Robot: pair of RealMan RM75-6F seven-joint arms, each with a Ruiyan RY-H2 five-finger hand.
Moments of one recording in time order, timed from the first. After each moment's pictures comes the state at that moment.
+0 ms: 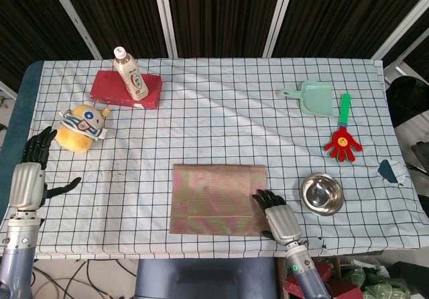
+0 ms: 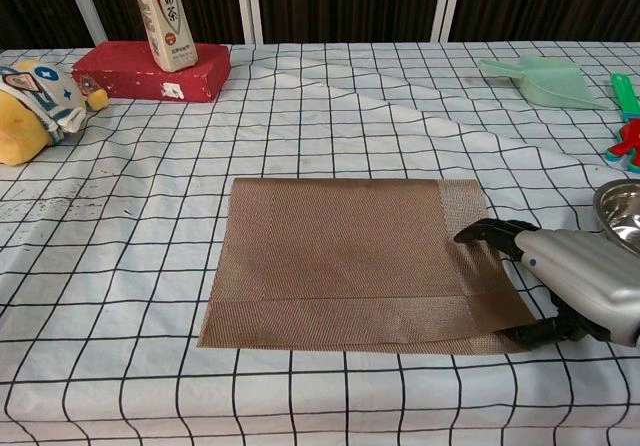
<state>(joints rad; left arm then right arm) -0.23 -1.31 -0.18 -1.59 1.43 1.50 -0.08 0.29 -1.72 0.00 -1.53 -1.36 1.23 -0.42</state>
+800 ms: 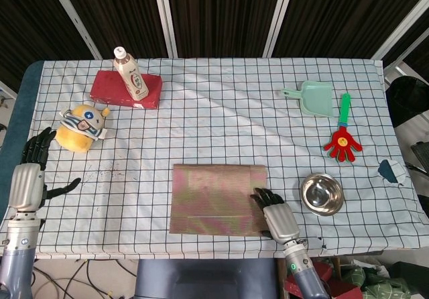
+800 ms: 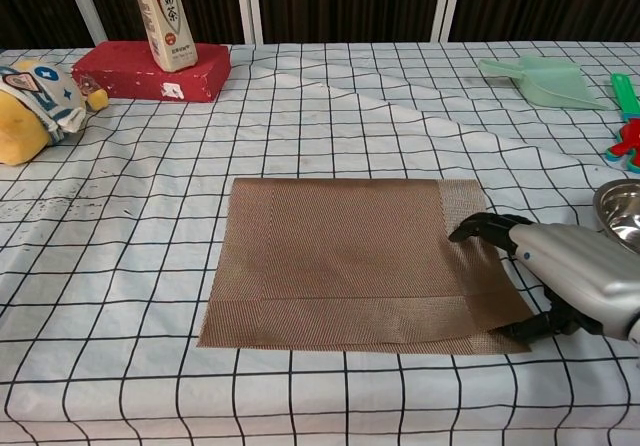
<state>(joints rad) -0.23 -1.31 -0.18 -1.61 1.43 1.50 -0.08 0.29 -1.73 0.01 -1.54 -1.37 1.23 -0.43</state>
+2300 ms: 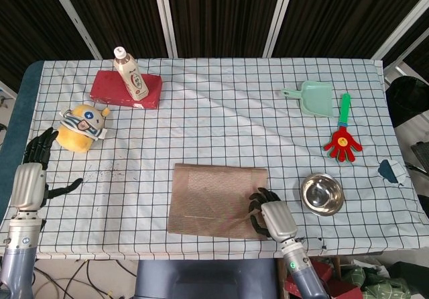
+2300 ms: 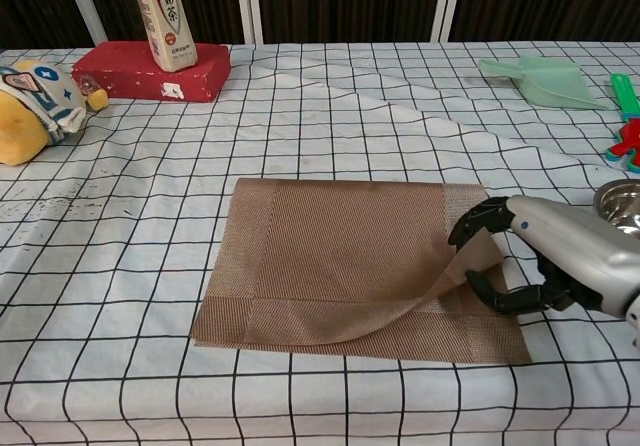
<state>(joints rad) -0.23 -1.31 -0.18 -1.61 1.42 1.49 -0.09 0.30 -1.70 0.06 -1.65 -1.36 1.22 -0.31</state>
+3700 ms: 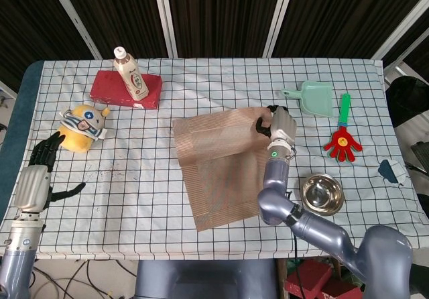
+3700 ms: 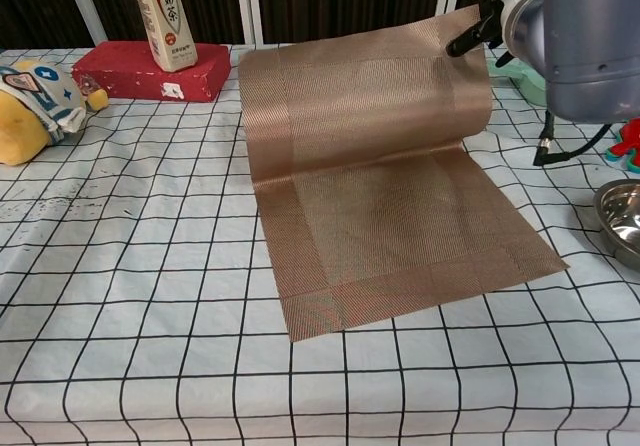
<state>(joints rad) -0.24 -1.28 -0.15 -1.65 1.42 1.44 -0.09 0.98 -1.84 0.80 -1.21 -0.30 1.18 -0.59</state>
